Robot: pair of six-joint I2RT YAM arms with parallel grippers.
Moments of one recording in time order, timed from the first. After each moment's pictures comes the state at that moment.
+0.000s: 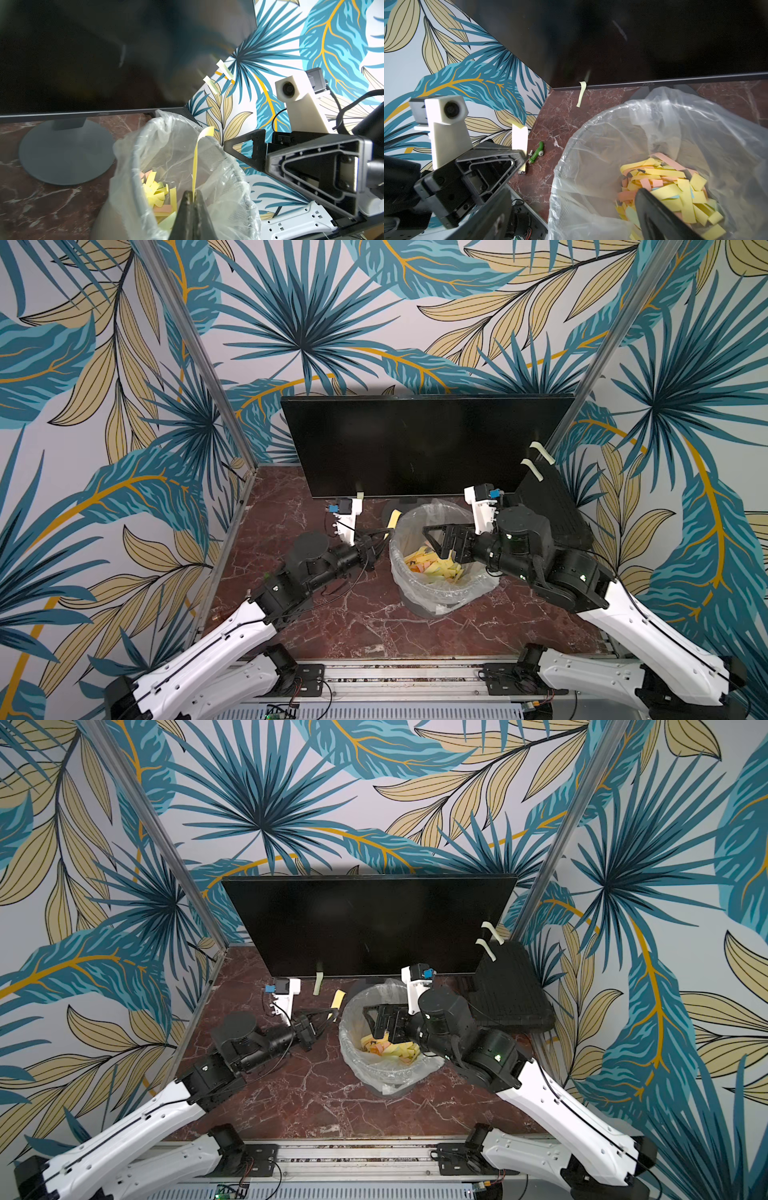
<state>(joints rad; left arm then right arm) -0.81 0.93 0.85 0.01 0.15 -0.65 0.86 0.99 1.27 -0.69 0.14 0.68</state>
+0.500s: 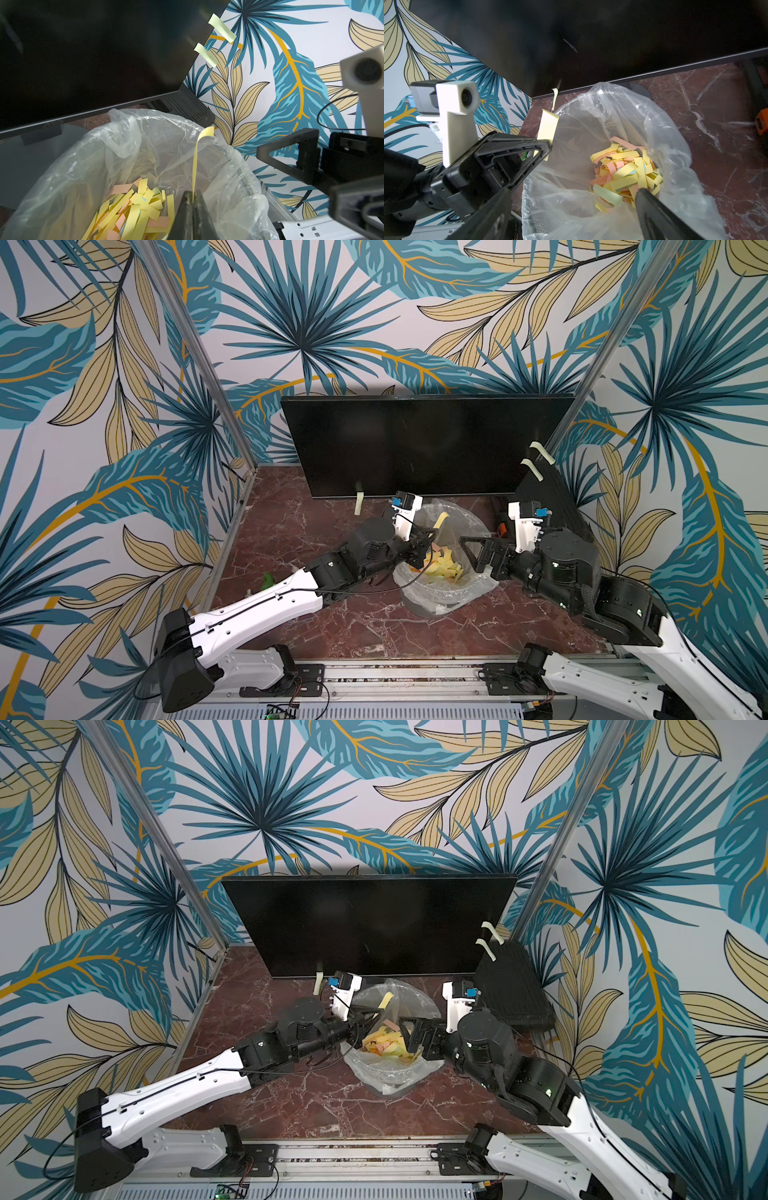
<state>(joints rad) -0.99 1.26 1.11 -0.08 -0.01 -0.51 0.86 0.78 1.22 -0.86 0.28 0.73</state>
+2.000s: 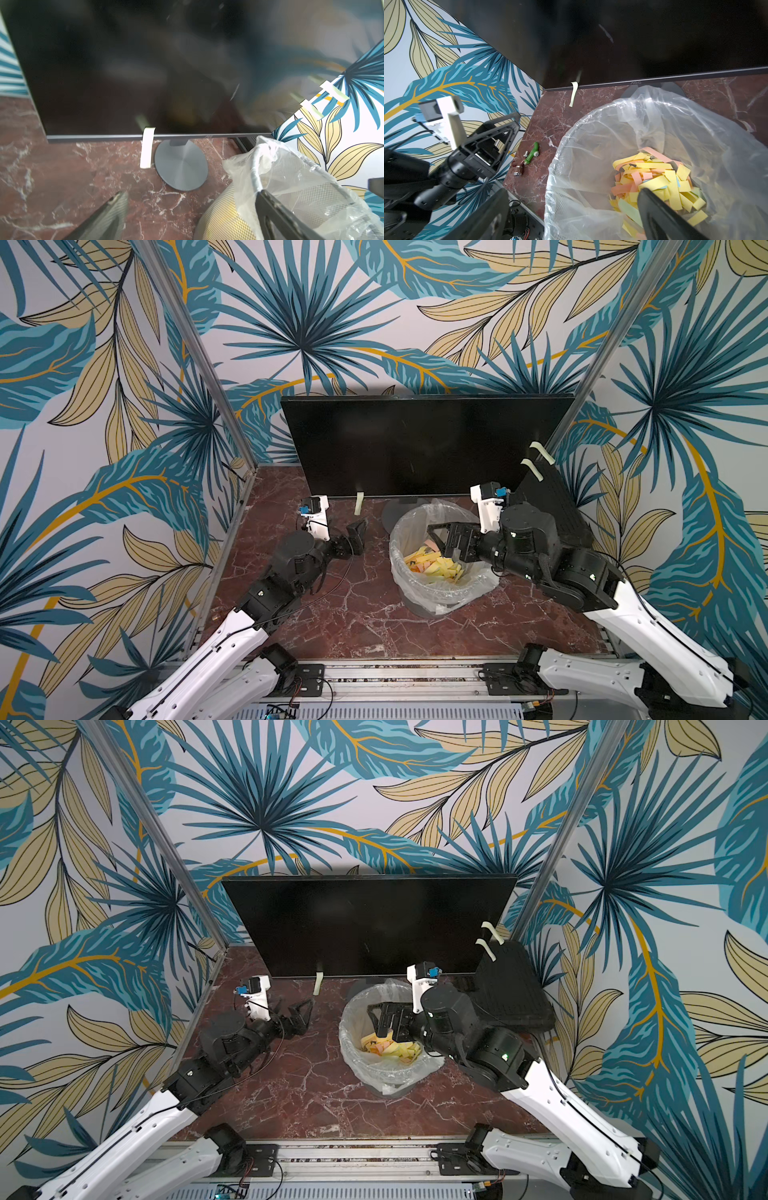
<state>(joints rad) -0.57 0.78 0.74 -0.13 -0.12 -0.50 0.86 1.03 1.34 -0.76 0.15 0.70</state>
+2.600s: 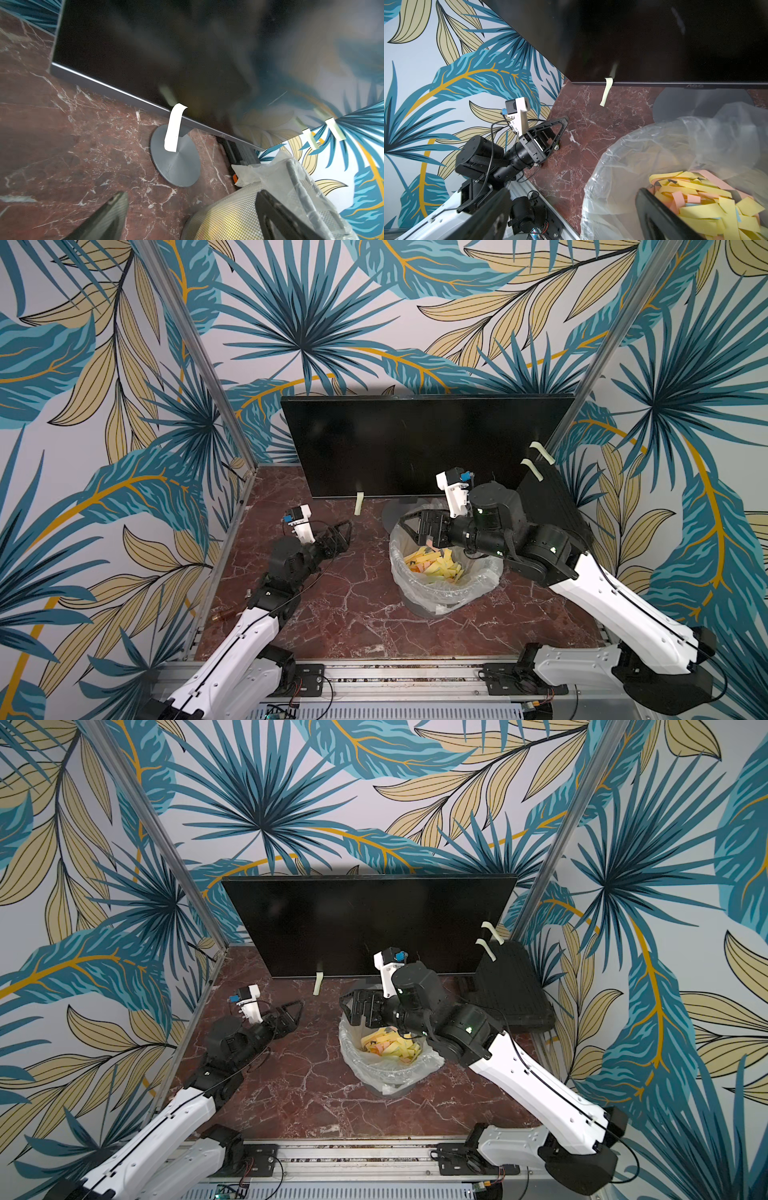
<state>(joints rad) -0.26 0.88 0.45 0.28 0.24 -0.79 0.86 1.25 1.49 -0.69 -0.01 0.68</state>
